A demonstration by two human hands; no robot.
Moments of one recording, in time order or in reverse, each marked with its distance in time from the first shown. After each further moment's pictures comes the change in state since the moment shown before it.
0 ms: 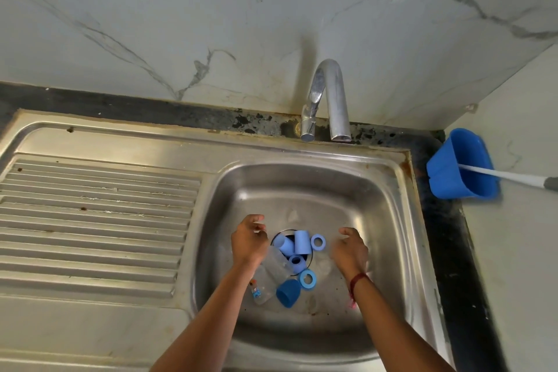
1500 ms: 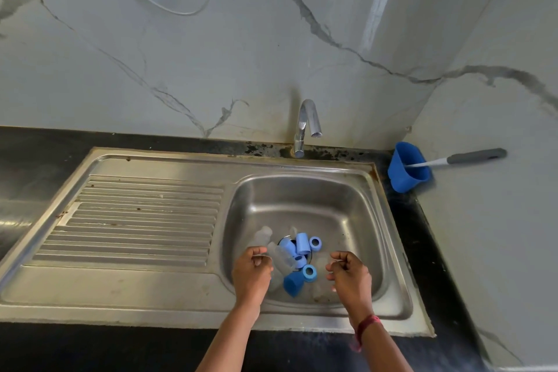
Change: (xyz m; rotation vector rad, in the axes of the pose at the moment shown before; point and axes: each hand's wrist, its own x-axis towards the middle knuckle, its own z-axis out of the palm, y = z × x) left_hand -0.173 -0.004 -0.076 -0.294 -0.006 0.064; right_hand -0.184 0.040 -0.056 0.327 0.028 -0.257
